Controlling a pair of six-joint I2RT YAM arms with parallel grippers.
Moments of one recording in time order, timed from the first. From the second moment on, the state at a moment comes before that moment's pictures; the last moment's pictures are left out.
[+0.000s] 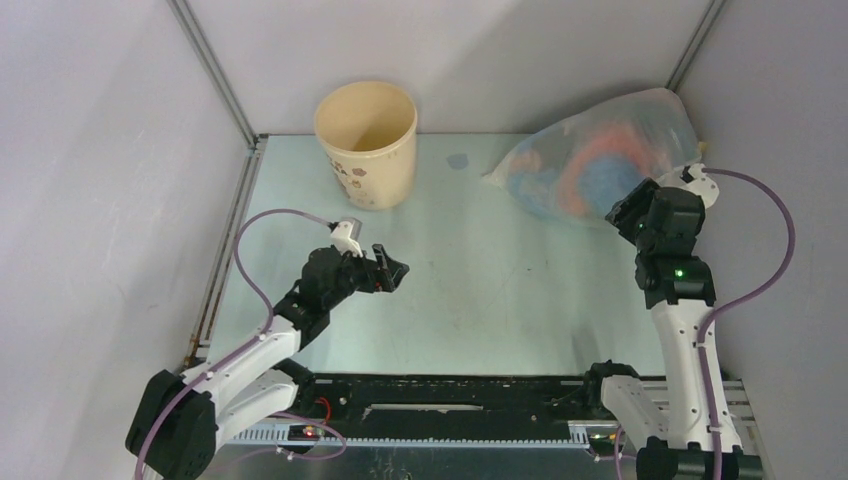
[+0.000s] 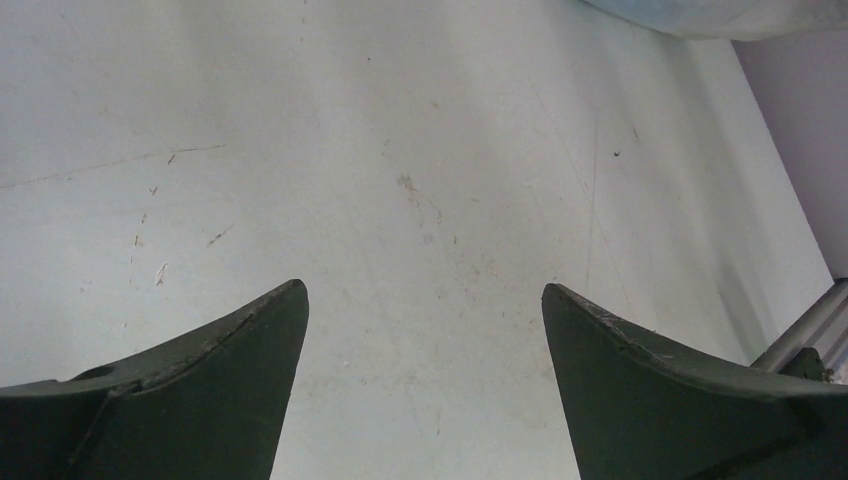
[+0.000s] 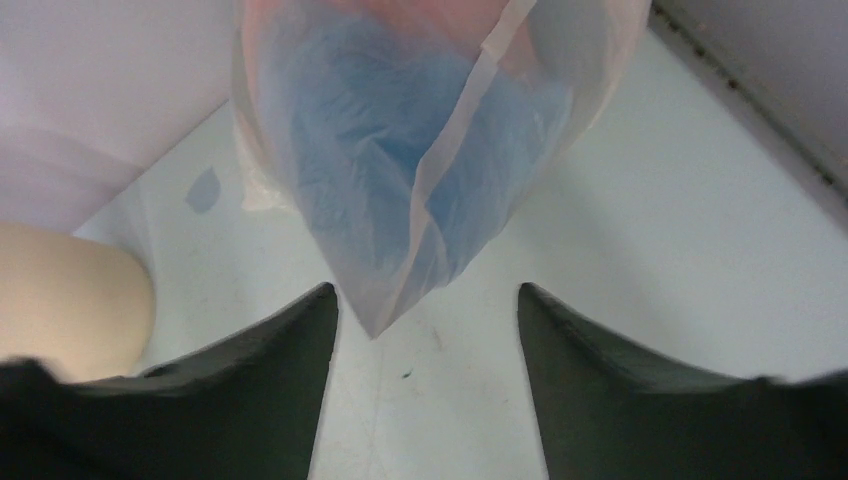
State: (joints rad) left arm -0.50 0.93 0.37 0.19 0.12 -0.49; right arm -0.07 0.87 0.99 -0.55 0.20 0.54
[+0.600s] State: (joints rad) left arm -0.50 0.86 0.37 0.20 0.10 -0.49; right arm 0.23 0.97 1.02 -0.51 0.16 0.50
